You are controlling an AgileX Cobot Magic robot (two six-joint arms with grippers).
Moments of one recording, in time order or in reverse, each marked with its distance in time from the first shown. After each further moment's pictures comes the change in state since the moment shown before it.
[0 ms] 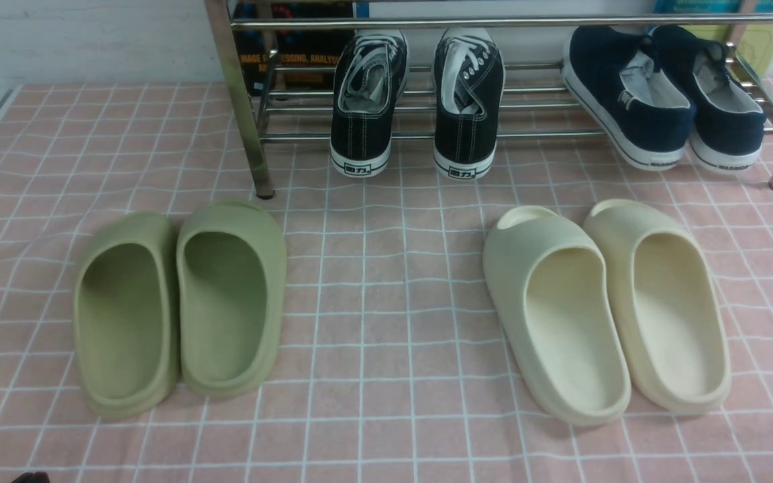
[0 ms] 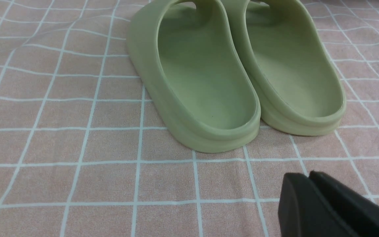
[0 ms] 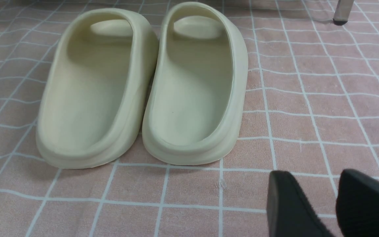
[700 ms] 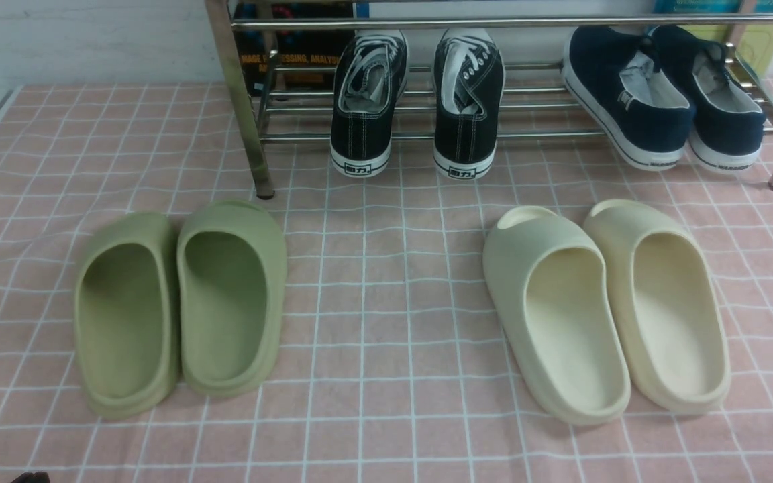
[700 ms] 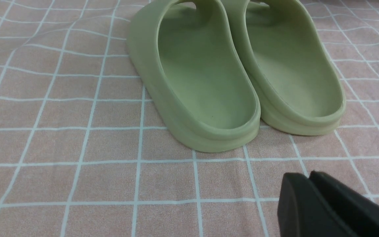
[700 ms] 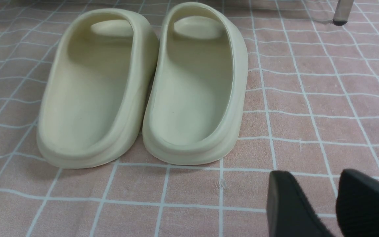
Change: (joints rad) right arm 0.000 0.000 0.000 0.000 0.000 0.000; left arm 0.000 0.000 0.000 0.000 0.001 0.000
